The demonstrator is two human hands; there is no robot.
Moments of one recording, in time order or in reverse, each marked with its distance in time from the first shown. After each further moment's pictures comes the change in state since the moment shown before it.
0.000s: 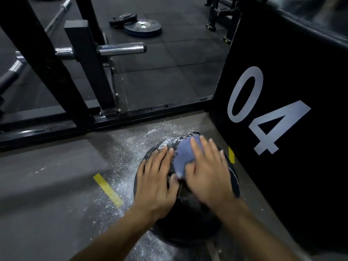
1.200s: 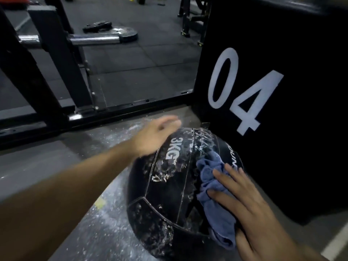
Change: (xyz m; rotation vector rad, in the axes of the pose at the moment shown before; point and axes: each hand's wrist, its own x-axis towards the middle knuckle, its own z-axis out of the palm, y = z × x) left_hand 0.085 0.009 -0.006 -0.382 -0.406 0.085; right_hand -0.157 0.100 0.026 0.044 0.266 -0.508
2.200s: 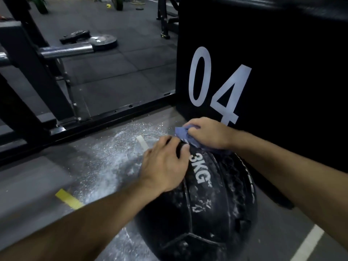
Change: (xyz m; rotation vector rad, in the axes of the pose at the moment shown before) left_hand -0.039 0.062 0.088 0.355 0.135 -0.023; right_hand 0.162 0.074 -0.029 0.261 -0.318 0.633
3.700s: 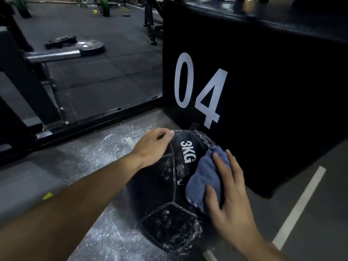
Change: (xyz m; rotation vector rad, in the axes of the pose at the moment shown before) left_hand 0.031 -0.006 -0.008 -0.334 -0.126 -0.068; right_hand -0.186 0.062 0.108 0.202 0.667 -0.117
